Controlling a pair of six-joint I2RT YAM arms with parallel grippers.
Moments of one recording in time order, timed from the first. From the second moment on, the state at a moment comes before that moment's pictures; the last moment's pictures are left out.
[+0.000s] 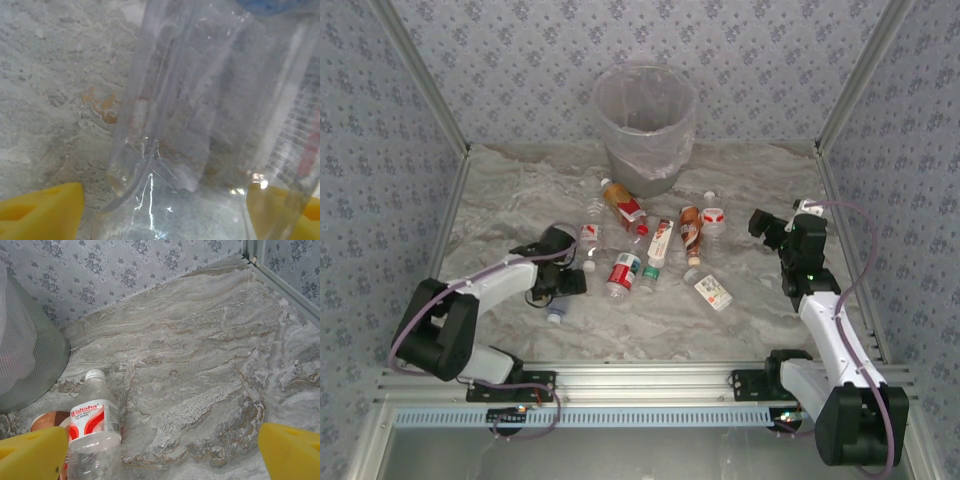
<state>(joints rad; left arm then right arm) -0.46 1.43 0.70 -0.60 -0.06 -0.57 -0.01 0.93 0.58 -0.08 0.06 0.34</state>
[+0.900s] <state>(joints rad) -0.49 1.23 0.67 -0.55 -0.08 -0.51 0.05 0.90 0.53 0.03 -0.02 0.33</state>
